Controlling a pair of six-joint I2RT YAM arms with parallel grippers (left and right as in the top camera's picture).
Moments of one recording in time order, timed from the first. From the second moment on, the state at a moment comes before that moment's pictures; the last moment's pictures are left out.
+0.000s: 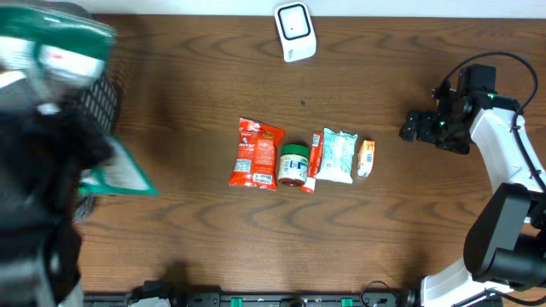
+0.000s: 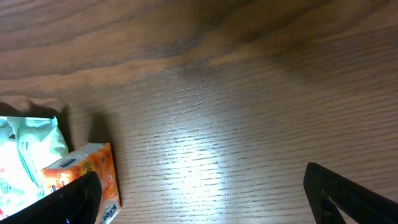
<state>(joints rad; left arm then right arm) 0.12 1.03 1.58 -1.09 -0.05 -0.32 -0.19 1.78 1.29 -0.85 -0.16 0.04</state>
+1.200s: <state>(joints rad) -0.19 1.87 1.33 -0.96 -0.07 -0.44 -0.19 1.78 1.29 -0.85 -0.16 0.04</state>
